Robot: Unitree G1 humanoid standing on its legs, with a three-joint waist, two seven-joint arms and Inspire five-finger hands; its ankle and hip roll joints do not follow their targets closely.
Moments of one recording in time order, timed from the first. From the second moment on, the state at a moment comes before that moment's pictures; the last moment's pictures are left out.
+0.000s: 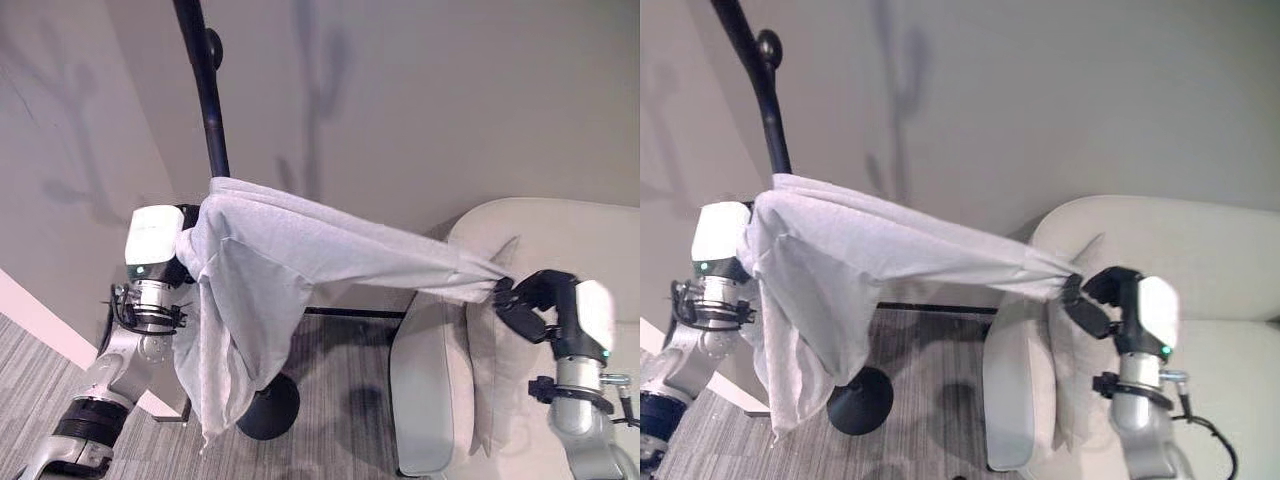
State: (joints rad) left arm -0.23 0.68 -0.13 0.26 0.59 -0.17 0.50; right arm 0.14 -0.52 -0.14 0.19 -0.37 -0.26 -0.46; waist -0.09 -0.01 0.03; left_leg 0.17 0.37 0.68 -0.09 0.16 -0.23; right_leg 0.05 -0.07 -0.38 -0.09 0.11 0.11
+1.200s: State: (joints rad) left arm -0.08 0.17 -0.15 0.97 -0.35 -0.23 0.30; right arm 0.06 -0.50 0.41 0.39 -0.19 -0.25 -0.29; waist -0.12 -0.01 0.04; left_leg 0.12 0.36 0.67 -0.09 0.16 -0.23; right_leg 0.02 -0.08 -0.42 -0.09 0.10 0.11
